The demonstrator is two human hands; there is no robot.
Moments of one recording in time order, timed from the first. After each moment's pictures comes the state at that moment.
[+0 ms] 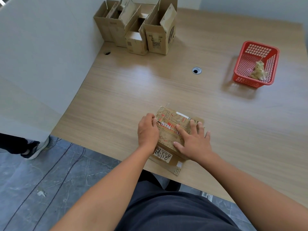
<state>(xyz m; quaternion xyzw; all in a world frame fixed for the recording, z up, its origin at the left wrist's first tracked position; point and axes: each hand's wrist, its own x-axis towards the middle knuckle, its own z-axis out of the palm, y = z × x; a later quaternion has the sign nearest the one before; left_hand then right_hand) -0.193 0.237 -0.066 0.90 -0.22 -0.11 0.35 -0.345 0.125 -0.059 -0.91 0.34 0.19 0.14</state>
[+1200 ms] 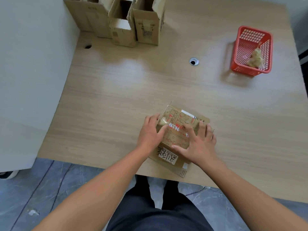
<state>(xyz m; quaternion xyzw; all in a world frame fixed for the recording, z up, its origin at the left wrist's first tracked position) -0.118 0.252 -0.088 0.81 -0.35 -0.31 0.35 -0.302 0.165 -0.065 -0.85 0.49 0.13 0.12</state>
